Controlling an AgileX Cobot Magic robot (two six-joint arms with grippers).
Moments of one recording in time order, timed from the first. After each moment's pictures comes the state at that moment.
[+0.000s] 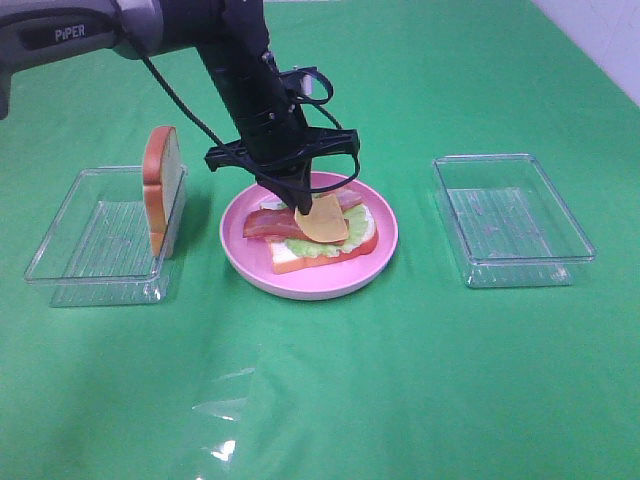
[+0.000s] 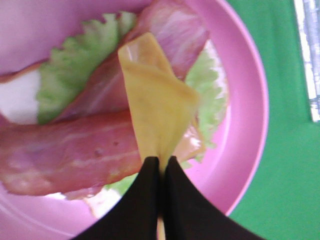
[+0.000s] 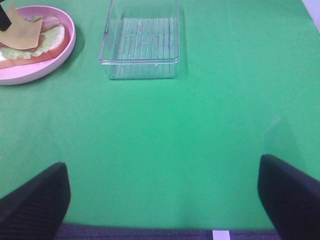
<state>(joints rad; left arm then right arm) -0.51 2.44 -2.14 -0.30 1.16 -0.20 0.06 0.00 -0.46 -0.03 1.10 0.01</state>
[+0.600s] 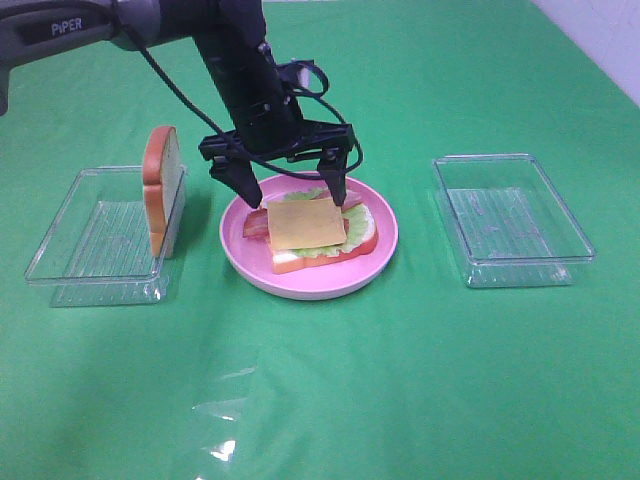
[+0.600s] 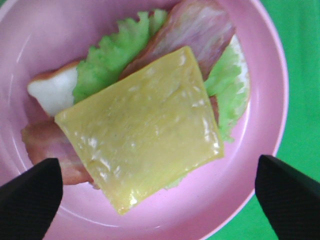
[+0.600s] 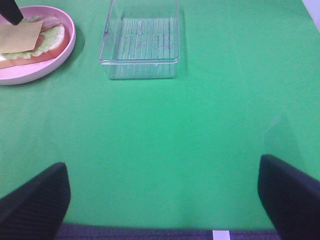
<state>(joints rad) -0.51 2.44 -2.20 -0.28 1.20 -0.19 0.06 0.00 -0.46 -0.03 1.10 0.01</state>
